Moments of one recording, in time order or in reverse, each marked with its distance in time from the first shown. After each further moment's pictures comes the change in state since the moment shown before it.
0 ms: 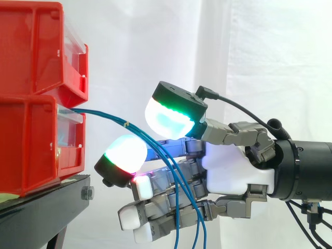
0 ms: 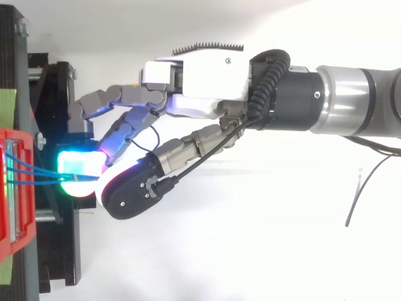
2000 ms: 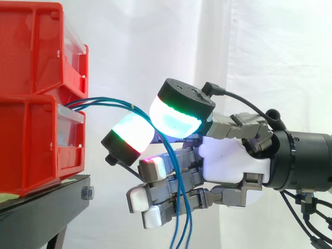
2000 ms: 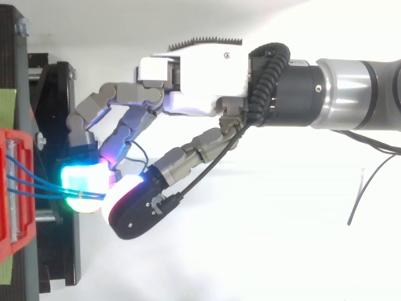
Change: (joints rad) arm -0.009 0.000 0.021 0.002 -0.034 -0.001
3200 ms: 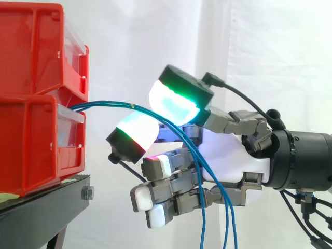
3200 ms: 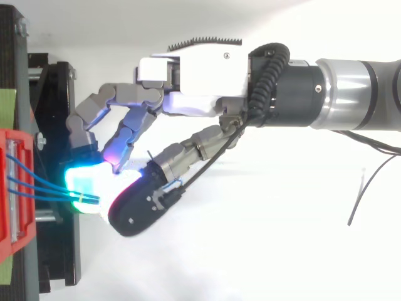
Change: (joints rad) arm 0.000 0.000 0.002 0.000 -0.001 0.002
